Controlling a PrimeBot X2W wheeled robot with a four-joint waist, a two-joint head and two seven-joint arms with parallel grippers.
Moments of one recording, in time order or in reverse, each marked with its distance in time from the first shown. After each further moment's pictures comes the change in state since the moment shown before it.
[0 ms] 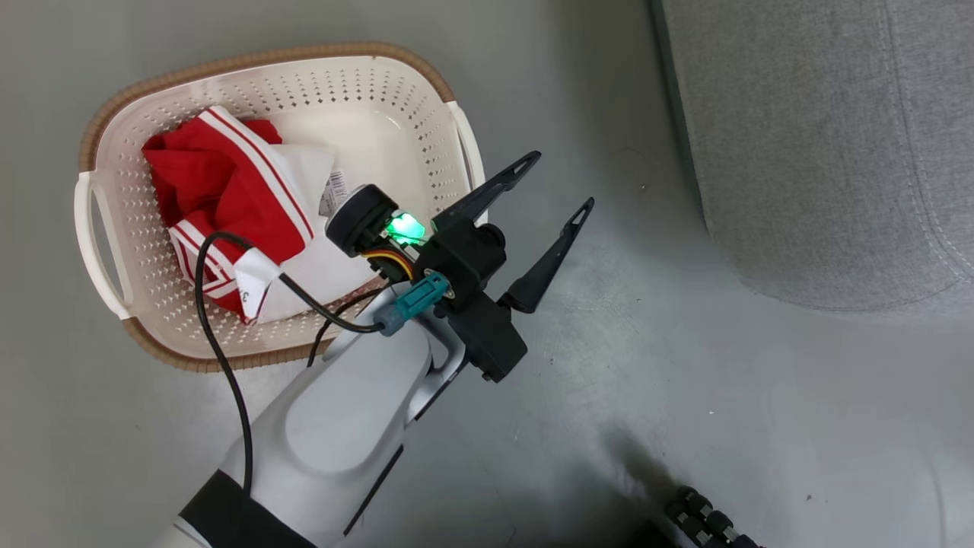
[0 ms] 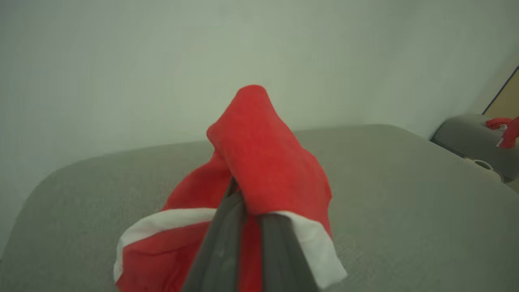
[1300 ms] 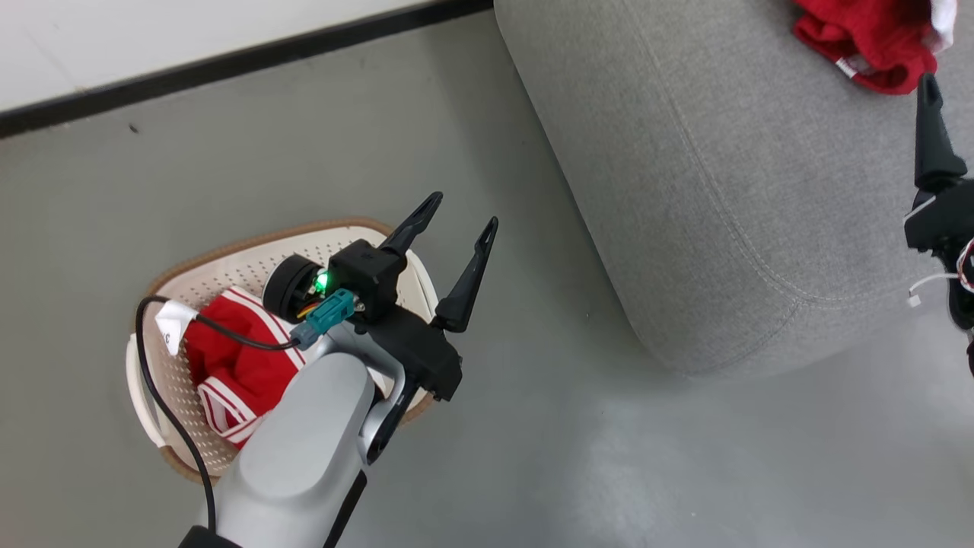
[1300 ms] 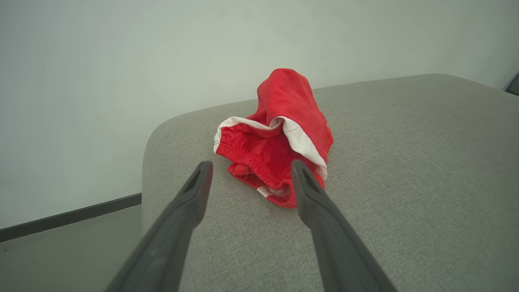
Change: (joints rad) left arm 0.122 0.004 0.171 0.080 -0.100 0.002 0.000; right arm 0.371 0.292 0.091 -0.036 -0.030 0.078 0.000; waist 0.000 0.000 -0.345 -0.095
